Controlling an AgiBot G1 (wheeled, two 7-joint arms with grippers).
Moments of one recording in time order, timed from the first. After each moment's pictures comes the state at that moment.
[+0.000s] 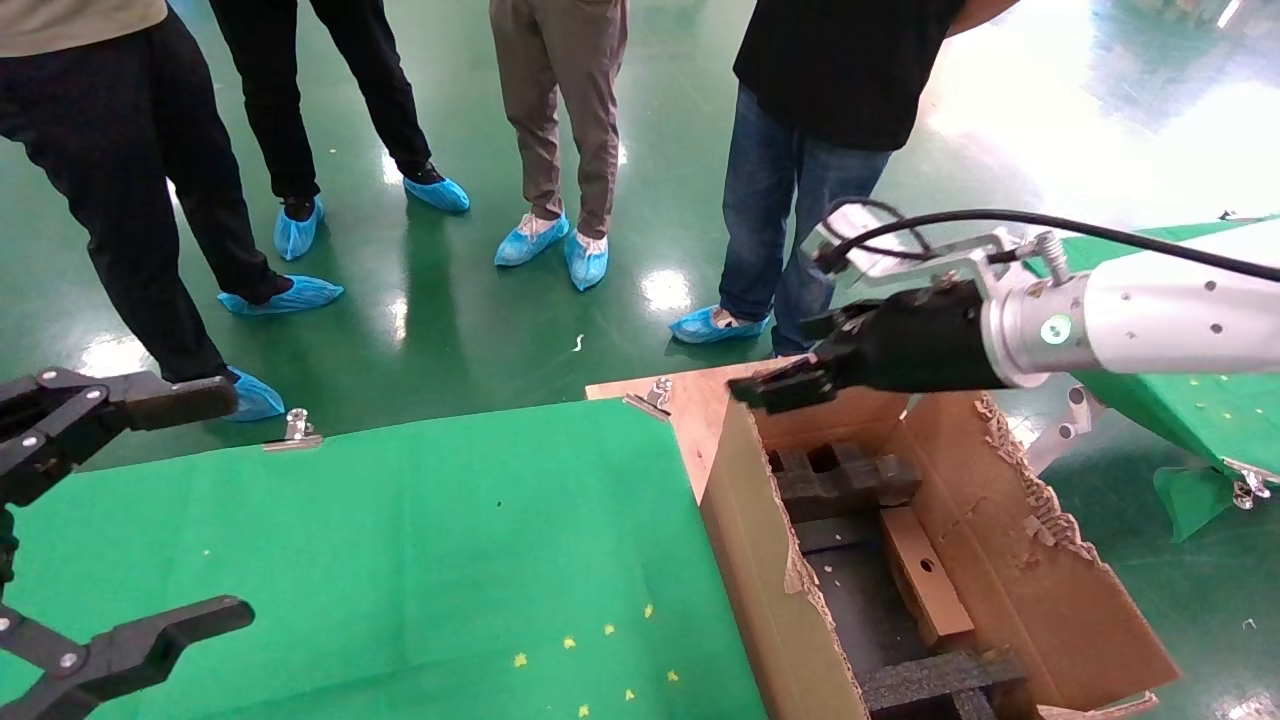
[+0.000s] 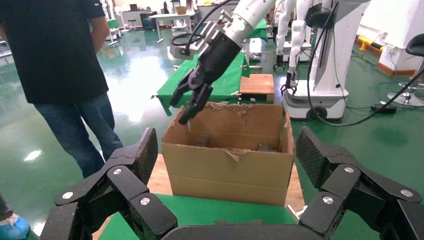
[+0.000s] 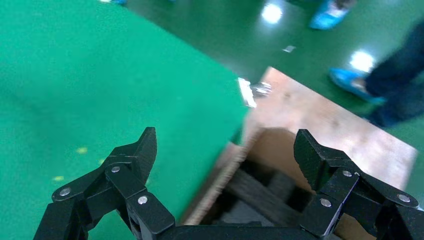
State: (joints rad) left arm -1.09 0.58 0.35 -1.26 0.68 1.46 -0.15; right arm 1.71 -0.50 -1.15 1.33 -1.49 -0.99 1.13
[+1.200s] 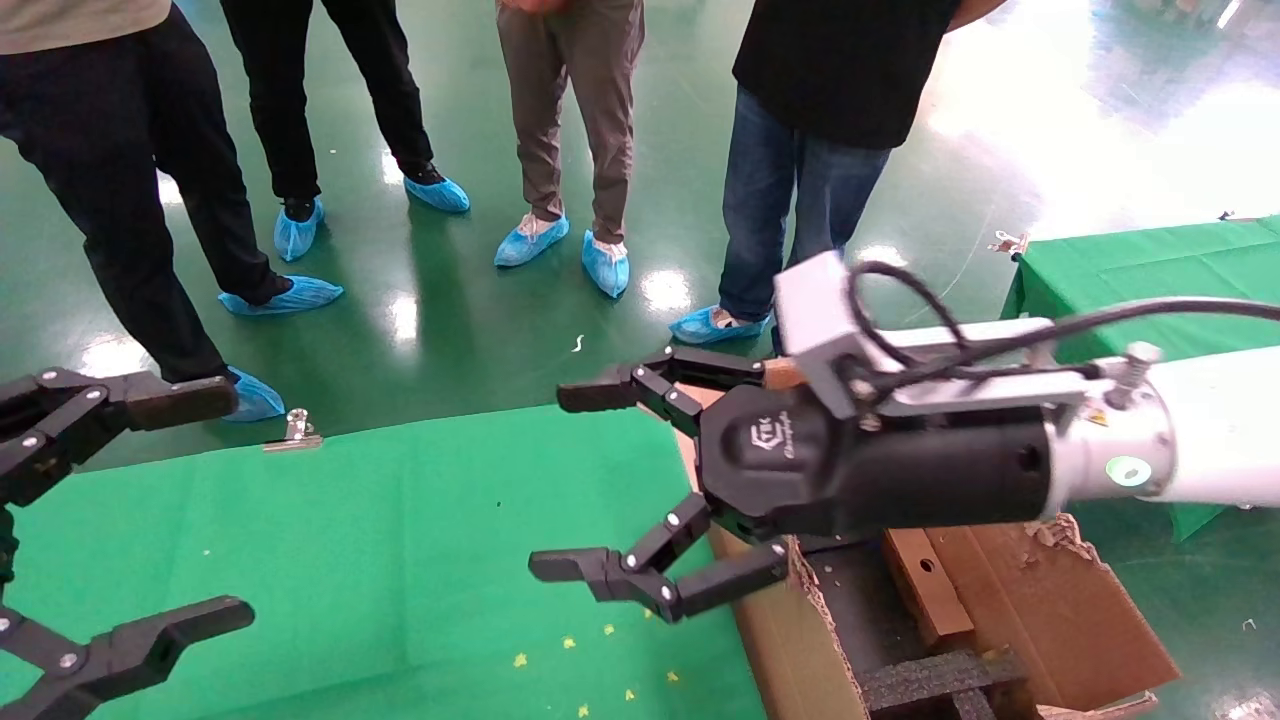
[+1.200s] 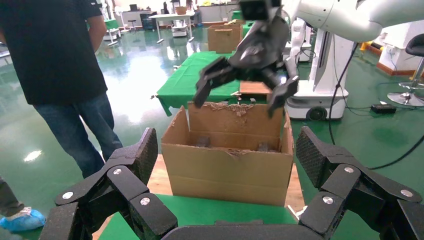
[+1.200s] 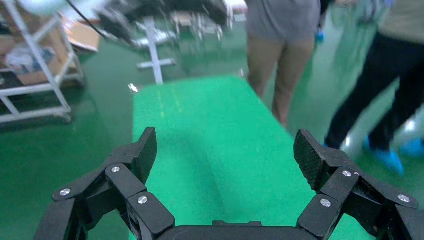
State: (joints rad) left arm -1.09 0.58 0.35 -1.26 0.68 1.46 -0.15; right arm 1.16 -0.60 -0.40 1.29 -0.83 -1.43 0.31
